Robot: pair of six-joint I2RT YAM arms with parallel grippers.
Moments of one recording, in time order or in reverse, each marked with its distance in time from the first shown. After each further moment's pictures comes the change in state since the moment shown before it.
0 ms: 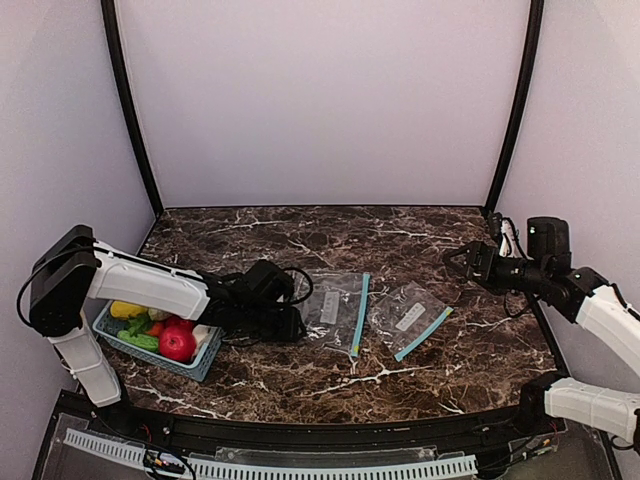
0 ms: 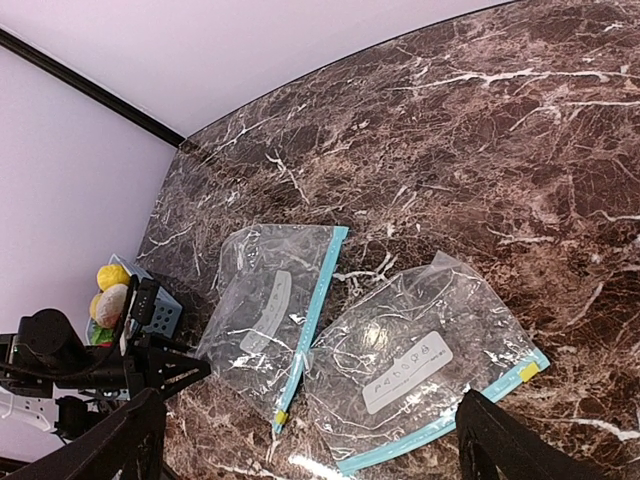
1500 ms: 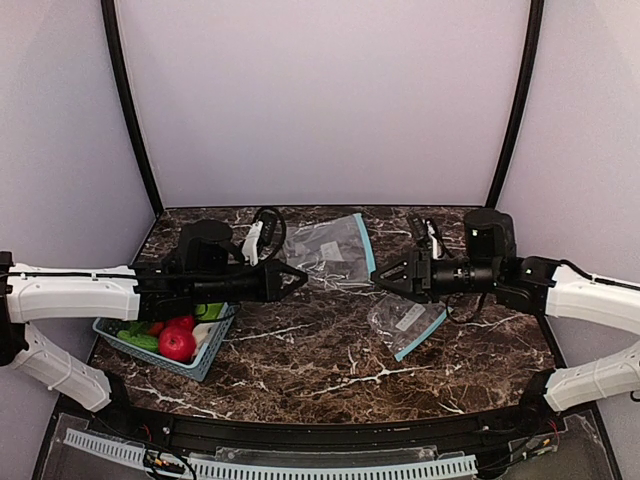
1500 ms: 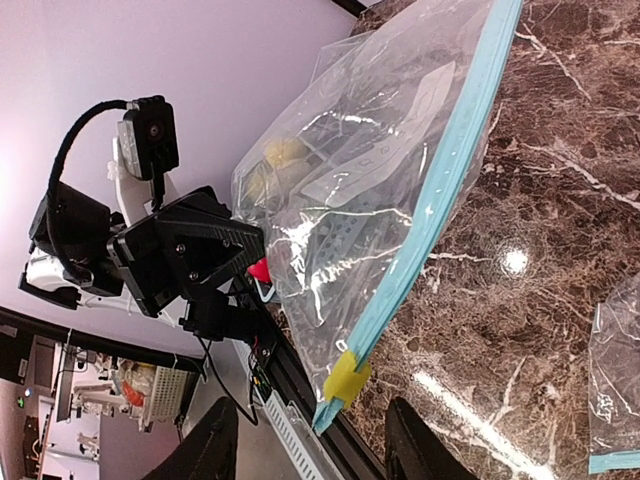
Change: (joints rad) left arm 0.000 -0.402 -0.093 0.294 0.140 0.109; right arm 0.512 0.267 0.115 0.297 -0.056 0.291
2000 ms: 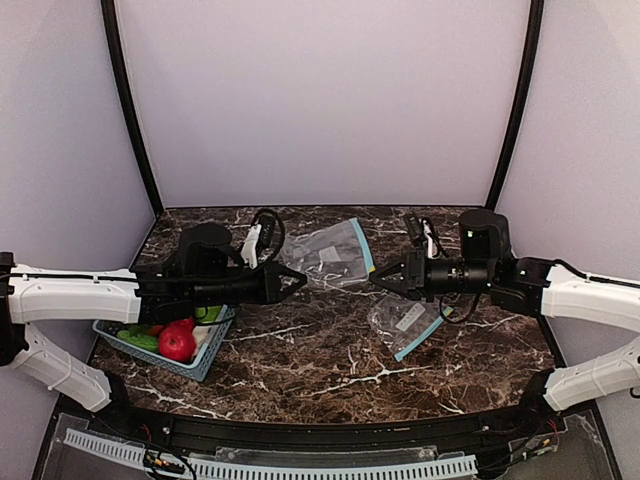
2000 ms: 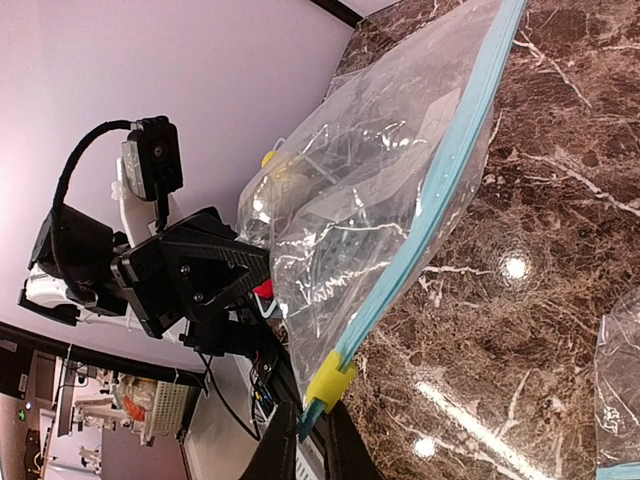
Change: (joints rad) left arm 0.000 0.000 -0.027 0.032 -0.006 -0.023; right arm 0.027 0.034 0.003 0.054 0.044 0.026
